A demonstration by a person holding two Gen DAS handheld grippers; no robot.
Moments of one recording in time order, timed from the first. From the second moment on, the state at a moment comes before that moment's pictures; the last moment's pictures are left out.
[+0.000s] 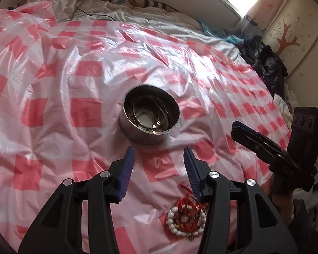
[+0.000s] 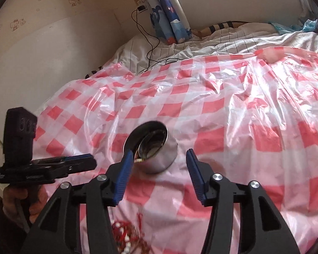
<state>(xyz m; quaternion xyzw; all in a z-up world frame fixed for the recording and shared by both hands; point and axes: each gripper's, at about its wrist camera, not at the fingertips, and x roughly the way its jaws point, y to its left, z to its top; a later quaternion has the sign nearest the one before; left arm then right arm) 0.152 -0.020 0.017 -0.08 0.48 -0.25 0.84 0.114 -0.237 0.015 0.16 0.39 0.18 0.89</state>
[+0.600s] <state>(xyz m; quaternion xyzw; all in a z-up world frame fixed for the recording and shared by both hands) 0.125 -0.075 -0.027 -0.01 0.51 -0.30 0.81 0.064 -0.273 -0.030 0.33 0.41 0.18 0.84</state>
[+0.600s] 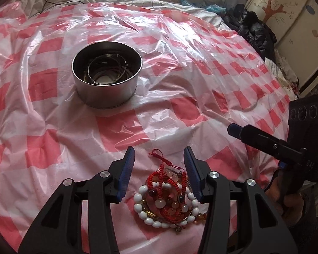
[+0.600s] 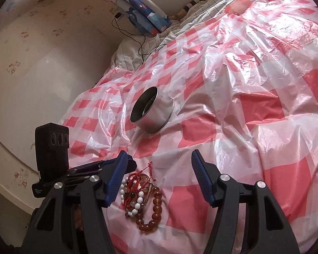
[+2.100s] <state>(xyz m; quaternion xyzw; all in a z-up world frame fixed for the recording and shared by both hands) 0.141 0.019 0.039 -0.21 0.43 -0.33 0.81 0.093 -0.155 -0.052 0.15 0.46 0.26 0.83</state>
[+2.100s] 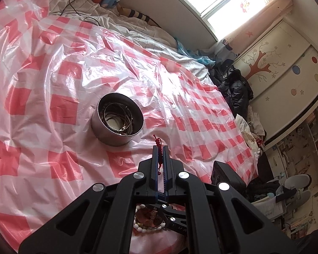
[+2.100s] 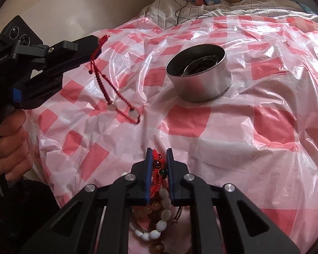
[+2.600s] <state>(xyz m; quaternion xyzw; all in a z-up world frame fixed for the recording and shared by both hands) 0.153 0.012 0.044 -0.22 0.42 -0.33 0.82 0.106 -0.222 -0.030 0.33 0.40 0.27 0.81</state>
